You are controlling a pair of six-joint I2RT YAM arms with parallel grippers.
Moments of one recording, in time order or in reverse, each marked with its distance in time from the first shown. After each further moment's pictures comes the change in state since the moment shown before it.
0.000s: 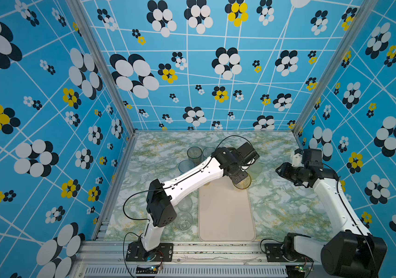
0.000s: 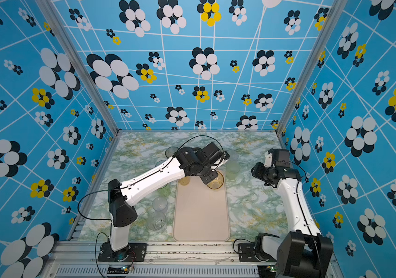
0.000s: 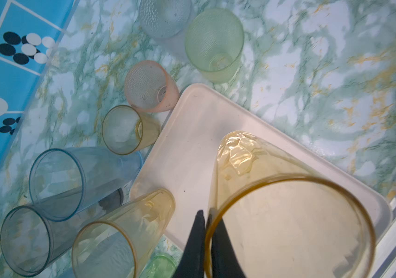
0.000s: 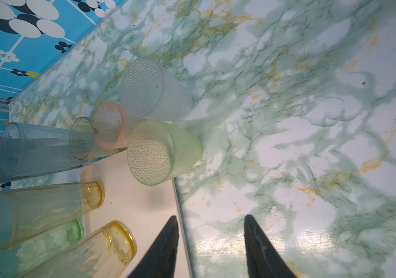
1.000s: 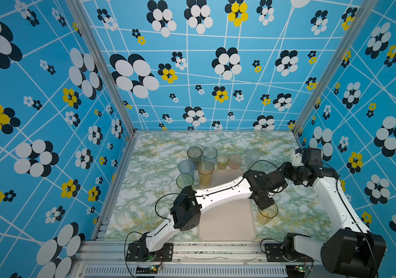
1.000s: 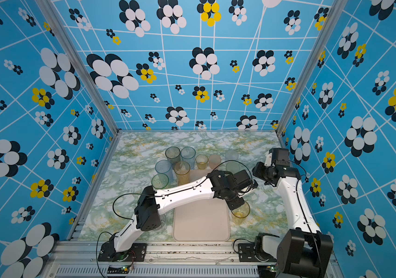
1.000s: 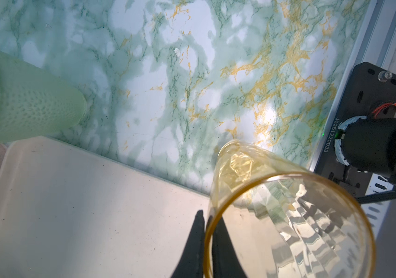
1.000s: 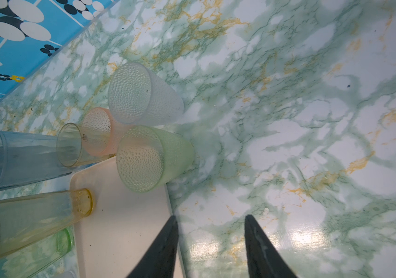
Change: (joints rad) left arm -0.245 0.287 0.181 0.077 0.197 -0.109; right arm 0.001 0.016 0.011 0.001 0.046 0.005
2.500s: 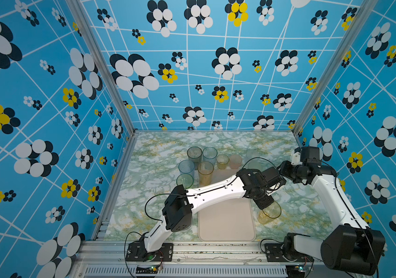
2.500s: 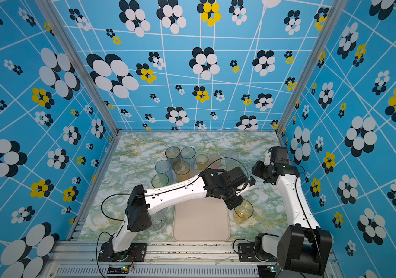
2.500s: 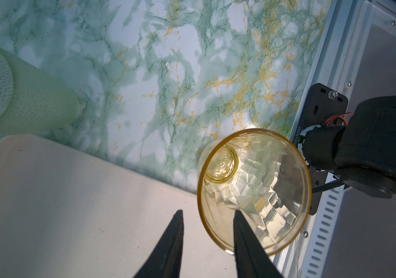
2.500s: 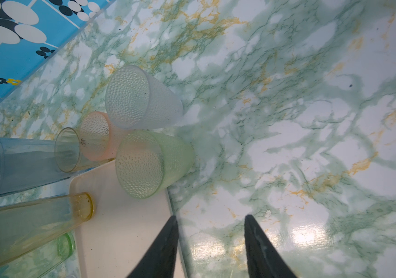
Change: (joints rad) left arm 0.013 -0.113 -0.124 0.100 0.088 -0.062; right arm 0.012 0.033 0.020 0.000 0.010 0.020
